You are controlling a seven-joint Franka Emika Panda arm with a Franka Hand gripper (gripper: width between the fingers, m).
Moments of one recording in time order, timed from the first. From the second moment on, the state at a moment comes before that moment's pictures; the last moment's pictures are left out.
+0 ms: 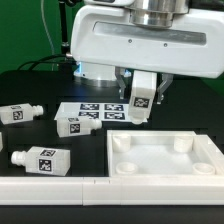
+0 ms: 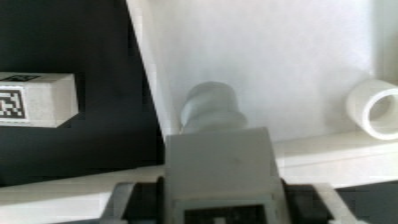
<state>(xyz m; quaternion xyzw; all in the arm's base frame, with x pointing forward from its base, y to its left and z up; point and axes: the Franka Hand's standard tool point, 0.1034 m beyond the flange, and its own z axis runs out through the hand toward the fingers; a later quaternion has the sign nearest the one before) 0.617 0.021 0.124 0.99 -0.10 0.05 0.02</state>
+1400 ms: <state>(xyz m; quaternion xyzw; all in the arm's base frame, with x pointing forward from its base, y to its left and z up) 0.622 0.104 0.085 0.96 -0.08 0.25 0.00</state>
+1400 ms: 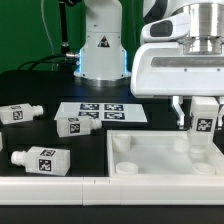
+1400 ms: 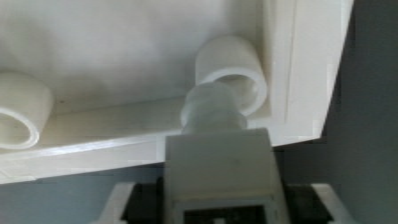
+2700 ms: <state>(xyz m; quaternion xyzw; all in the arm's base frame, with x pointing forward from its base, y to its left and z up) 0.629 0.118 0.072 0.96 -0.07 0.26 0.00</state>
